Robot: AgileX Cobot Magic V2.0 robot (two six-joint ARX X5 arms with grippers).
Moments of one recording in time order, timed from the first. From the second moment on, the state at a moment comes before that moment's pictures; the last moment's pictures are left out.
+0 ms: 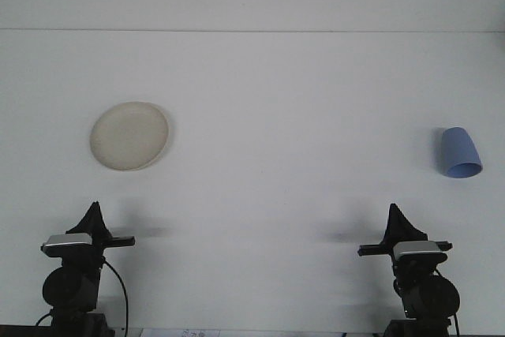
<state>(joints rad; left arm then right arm) -0.03 0.00 0.03 0.04 -0.16 0.06 0.01 0.00 0.01 -0.01 -0.08 0.07</state>
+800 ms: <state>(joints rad) -0.03 0.00 0.03 0.04 -0.16 0.06 0.01 0.20 0.41 -0.12 0.11 0.24</state>
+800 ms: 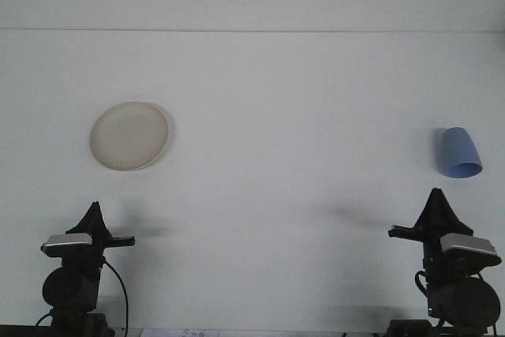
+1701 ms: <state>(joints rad) -0.03 0.00 0.03 0.04 -0.16 0.06 -0.33 0.89 0.73 -0.34 0.26 -0.08</state>
